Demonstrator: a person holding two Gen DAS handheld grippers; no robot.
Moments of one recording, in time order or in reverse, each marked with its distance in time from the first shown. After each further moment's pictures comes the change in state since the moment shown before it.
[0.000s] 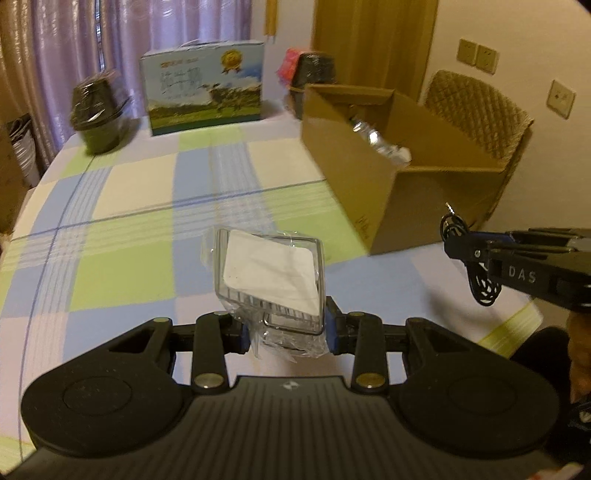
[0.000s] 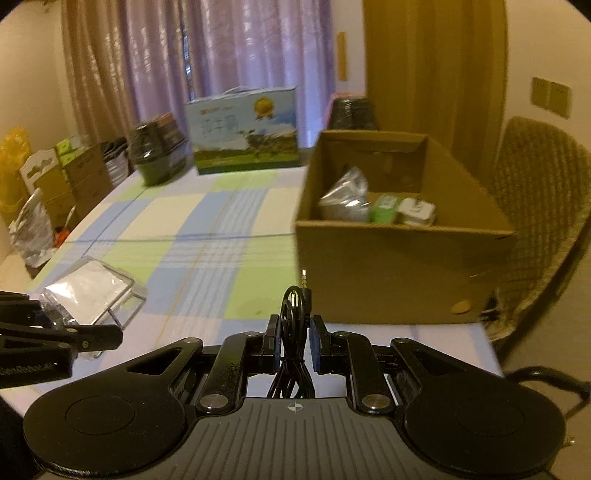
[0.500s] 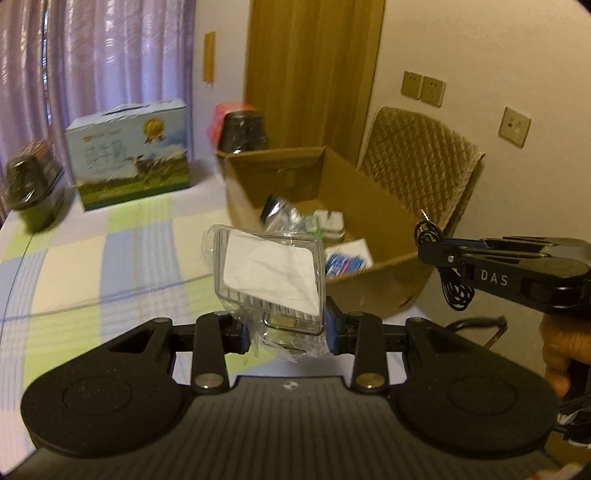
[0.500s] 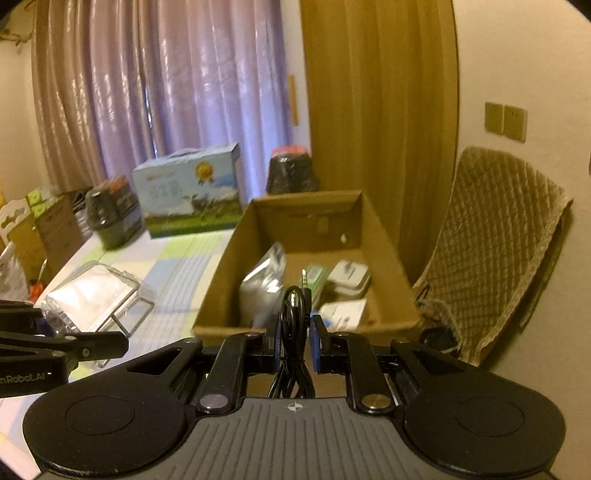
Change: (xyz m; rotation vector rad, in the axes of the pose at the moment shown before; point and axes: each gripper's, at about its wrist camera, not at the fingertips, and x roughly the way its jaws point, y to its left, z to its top) left arm 0.014 -0.069 0.087 0.079 -0.113 -0.128; right arm -0.025 -0.079 0.063 0.055 -0.124 -0.066
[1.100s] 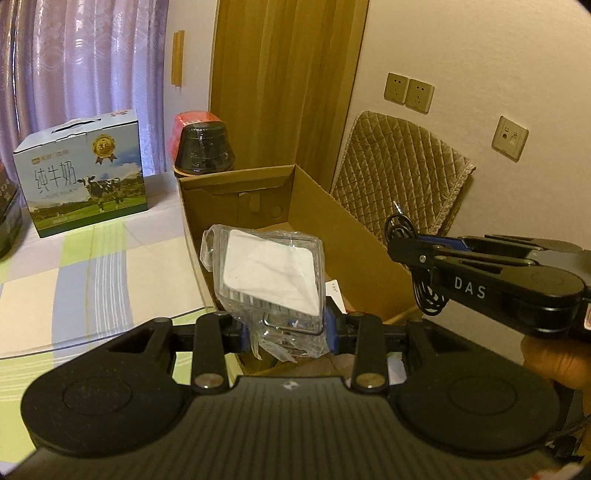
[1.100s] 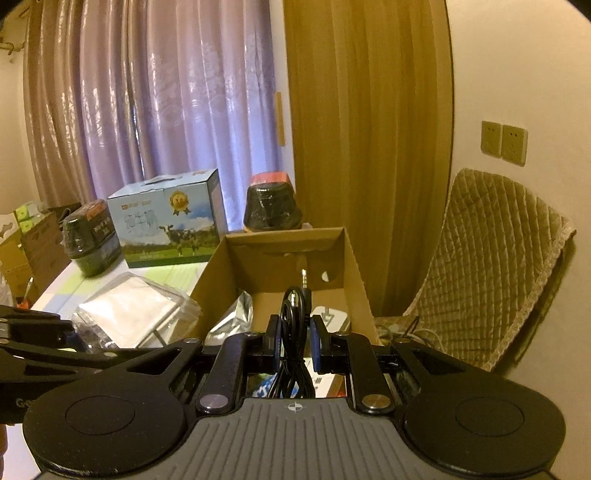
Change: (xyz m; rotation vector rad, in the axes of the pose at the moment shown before) left arm 0.065 -0.023 0.055 0.002 0.011 -0.065; right arm 0.039 -0.031 0.046 -0.003 -0.039 -0.016
